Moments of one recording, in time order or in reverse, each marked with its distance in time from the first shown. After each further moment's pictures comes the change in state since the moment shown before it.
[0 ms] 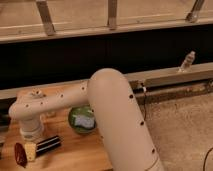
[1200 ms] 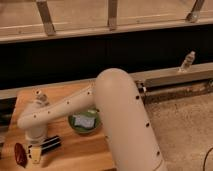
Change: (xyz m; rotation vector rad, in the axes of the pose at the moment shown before) arm 0.005 -0.009 0.025 0.105 -0.072 -0.062
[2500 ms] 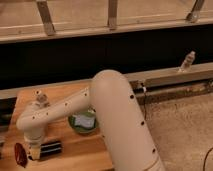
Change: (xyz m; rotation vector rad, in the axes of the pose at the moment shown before) arm -0.004 0.001 0.008 -0.008 -0.016 -0.020
